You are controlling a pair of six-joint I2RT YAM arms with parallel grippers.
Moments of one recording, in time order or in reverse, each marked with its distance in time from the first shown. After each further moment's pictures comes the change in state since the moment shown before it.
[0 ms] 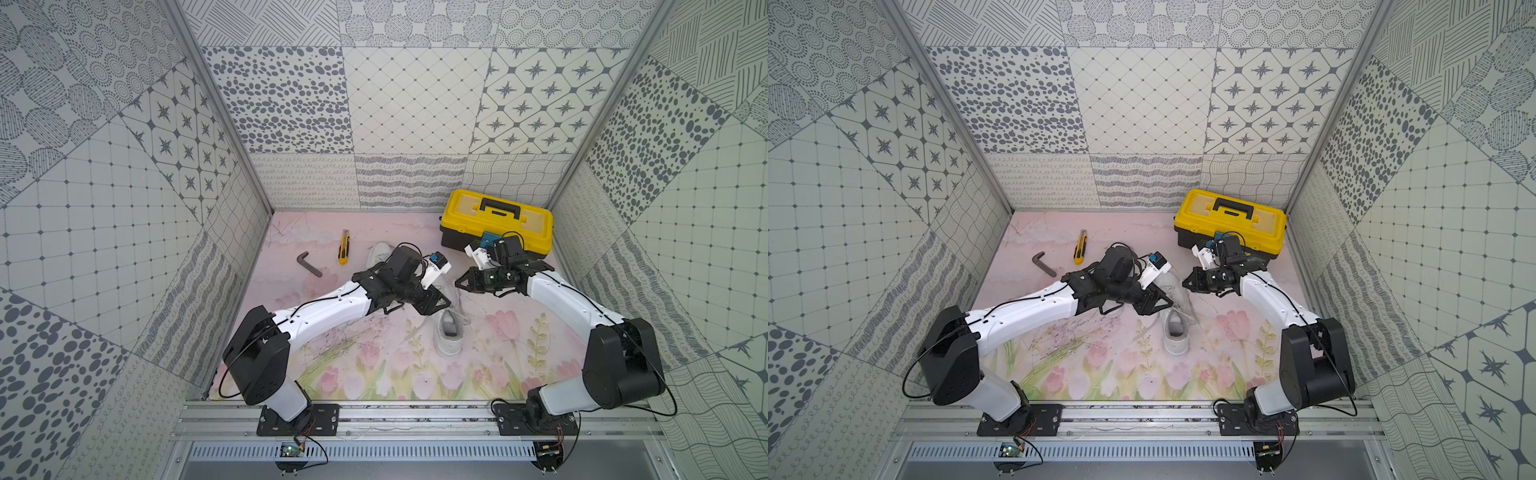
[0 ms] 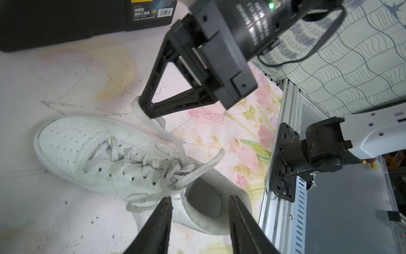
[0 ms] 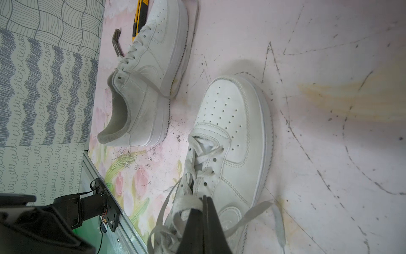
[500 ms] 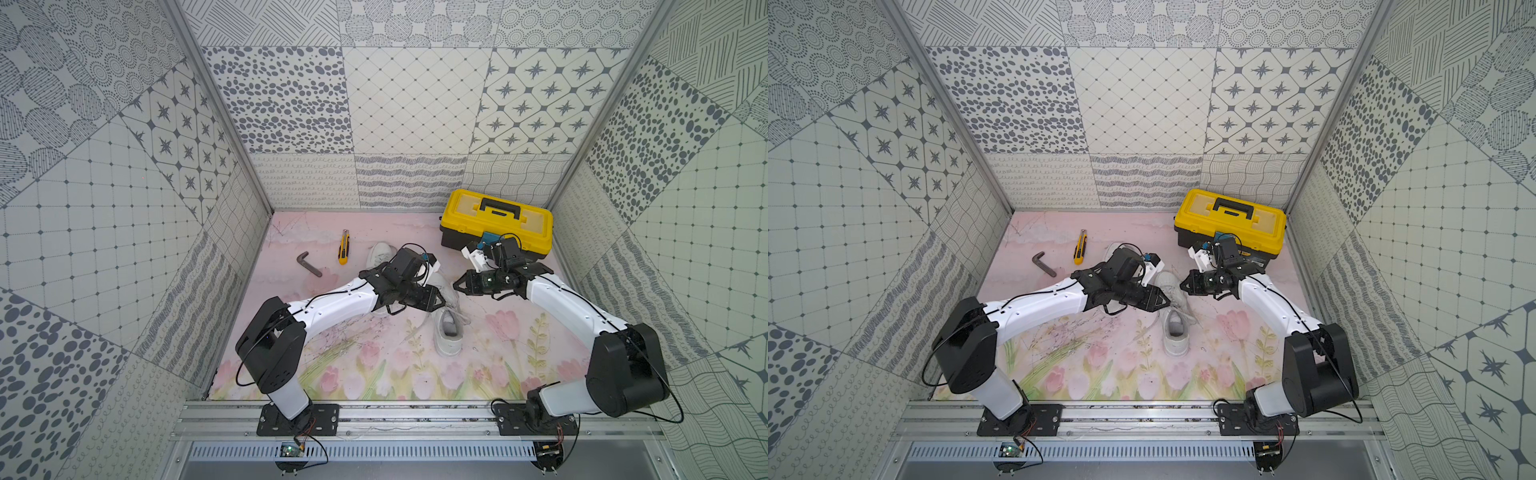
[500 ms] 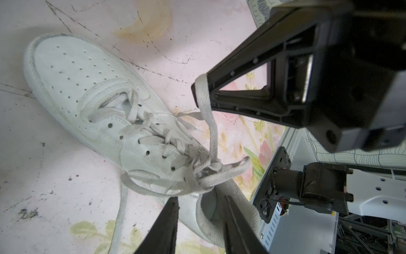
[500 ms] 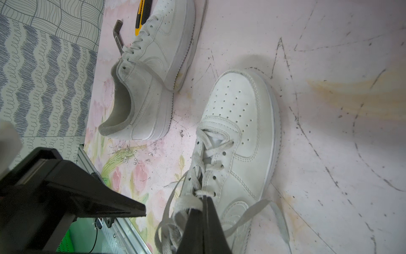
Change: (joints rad) left arm 0.019 0.110 0.035 -0.026 -0.009 -0.307; right arm 0.033 -0.029 -0.011 -0.008 0.031 -0.002
